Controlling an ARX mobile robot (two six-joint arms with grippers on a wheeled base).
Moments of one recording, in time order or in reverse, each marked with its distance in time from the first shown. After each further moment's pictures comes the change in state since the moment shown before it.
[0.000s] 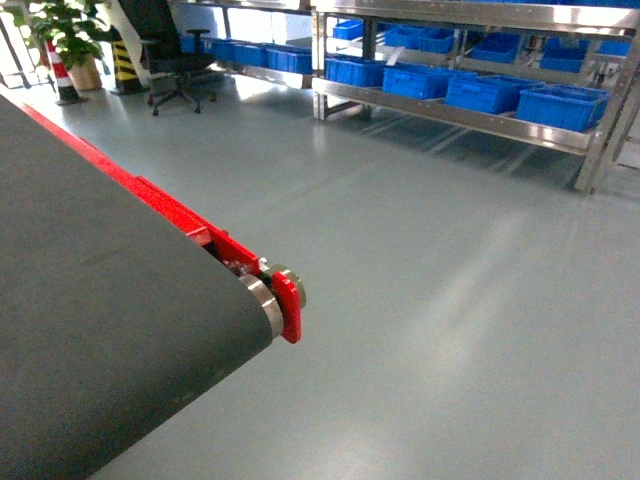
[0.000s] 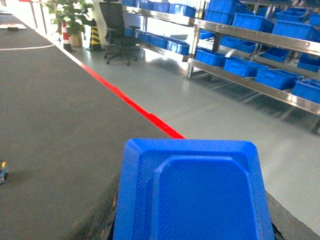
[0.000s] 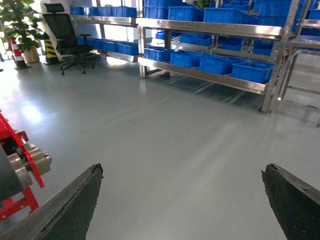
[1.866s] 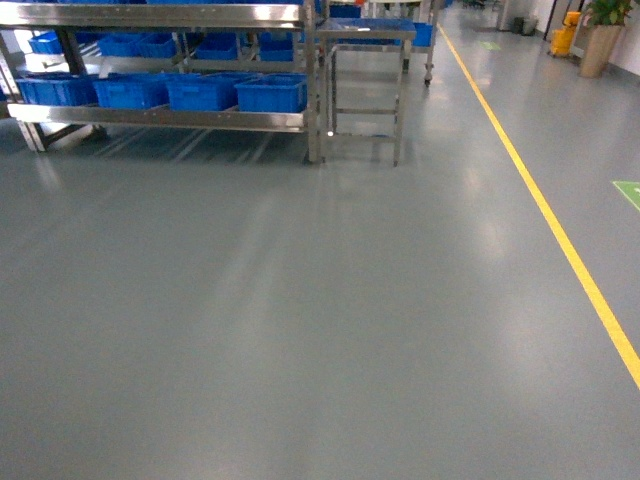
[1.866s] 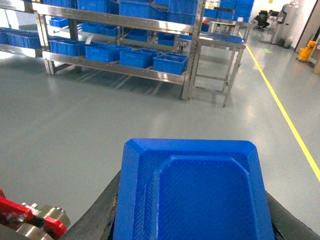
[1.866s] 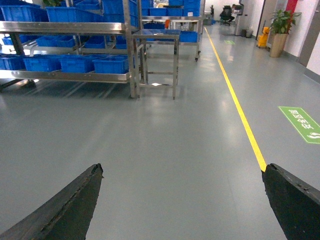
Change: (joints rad) left arm 0.000 0.000 0.000 0.000 0.000 0.000; right arm 0.000 0.000 0.000 0.000 0.000 0.000
